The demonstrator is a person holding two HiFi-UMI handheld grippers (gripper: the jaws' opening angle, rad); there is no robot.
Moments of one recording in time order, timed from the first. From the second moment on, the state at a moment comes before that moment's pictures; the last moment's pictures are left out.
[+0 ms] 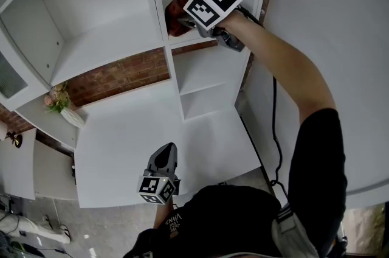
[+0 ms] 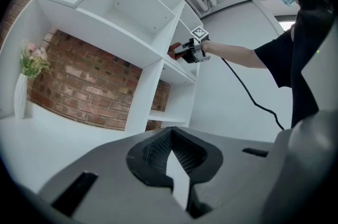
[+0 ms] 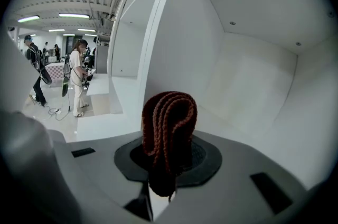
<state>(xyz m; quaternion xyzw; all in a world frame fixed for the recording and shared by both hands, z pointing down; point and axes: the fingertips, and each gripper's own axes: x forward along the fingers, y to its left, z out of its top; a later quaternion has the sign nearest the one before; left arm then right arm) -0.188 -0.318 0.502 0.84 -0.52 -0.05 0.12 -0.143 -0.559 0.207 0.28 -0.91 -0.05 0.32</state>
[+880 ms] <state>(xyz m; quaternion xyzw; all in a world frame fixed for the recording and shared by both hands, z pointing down) -0.128 -0.349 0.498 0.88 -0.45 -0.05 0.12 0.028 -0.592 0.204 0.43 -0.71 -0.24 0.50</state>
